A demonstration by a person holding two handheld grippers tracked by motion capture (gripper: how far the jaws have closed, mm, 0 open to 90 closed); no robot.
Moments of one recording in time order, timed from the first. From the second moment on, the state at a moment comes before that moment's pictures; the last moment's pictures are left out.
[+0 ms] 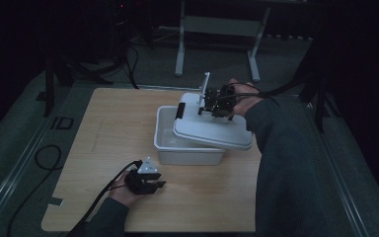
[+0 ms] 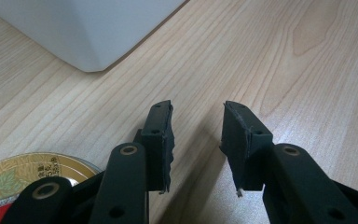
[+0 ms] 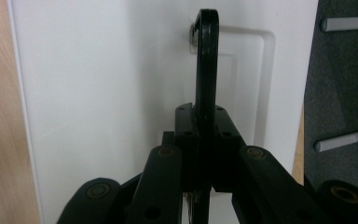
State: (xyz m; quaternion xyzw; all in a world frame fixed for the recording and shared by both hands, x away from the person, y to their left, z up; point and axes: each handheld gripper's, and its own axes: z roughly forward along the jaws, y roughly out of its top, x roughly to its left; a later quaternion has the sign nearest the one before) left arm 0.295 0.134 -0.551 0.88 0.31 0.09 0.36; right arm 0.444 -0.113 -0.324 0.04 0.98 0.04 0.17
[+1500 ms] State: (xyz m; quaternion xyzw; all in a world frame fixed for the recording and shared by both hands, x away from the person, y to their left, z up) left arm 0.296 0.133 -0.551 0.88 0.31 0.09 0.36; right arm 0.449 -0.175 -0.327 0.12 0.98 0.05 0.17
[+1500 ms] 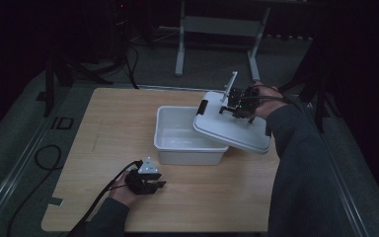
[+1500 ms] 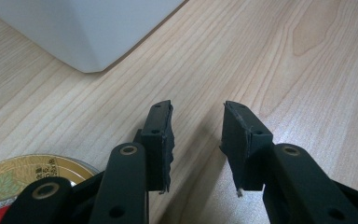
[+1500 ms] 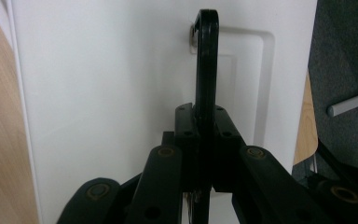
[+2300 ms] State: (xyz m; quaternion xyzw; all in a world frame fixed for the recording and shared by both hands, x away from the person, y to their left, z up) left arm 0.296 0.133 -0.551 0.88 0.31 0.09 0.36; right arm 0.449 -0.206 -0.327 0.15 0.97 0.06 0.17
